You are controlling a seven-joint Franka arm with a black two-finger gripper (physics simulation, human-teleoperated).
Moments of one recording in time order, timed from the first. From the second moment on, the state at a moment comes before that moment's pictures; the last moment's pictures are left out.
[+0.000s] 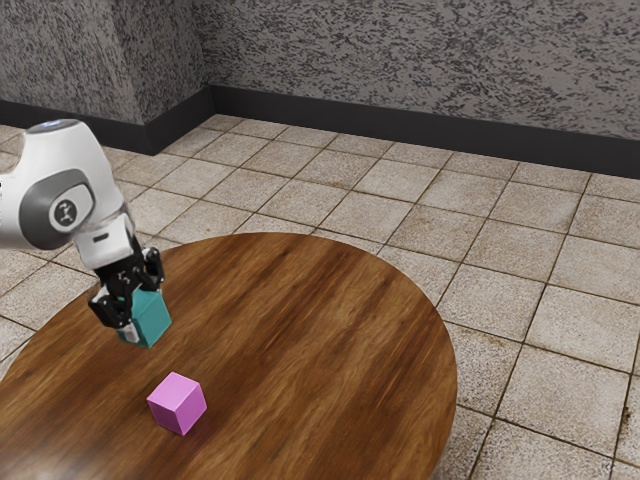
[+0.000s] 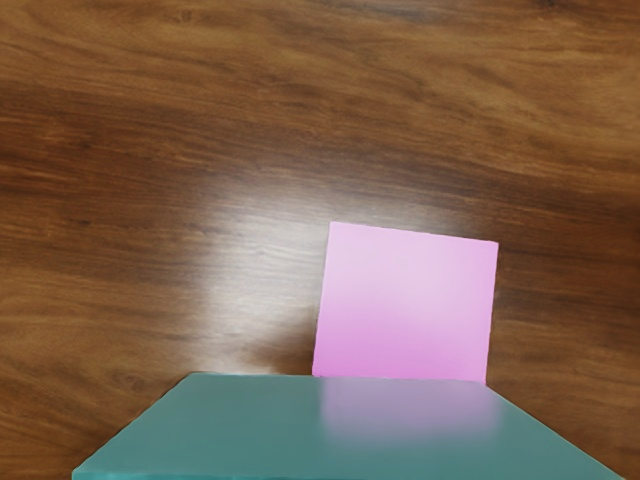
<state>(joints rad) 0.07 -0.34 0.05 -2.49 -0.10 2.14 1.63</state>
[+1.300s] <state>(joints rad) -0.03 -0.24 0.05 -2.58 -0.11 2.25 1.63</state>
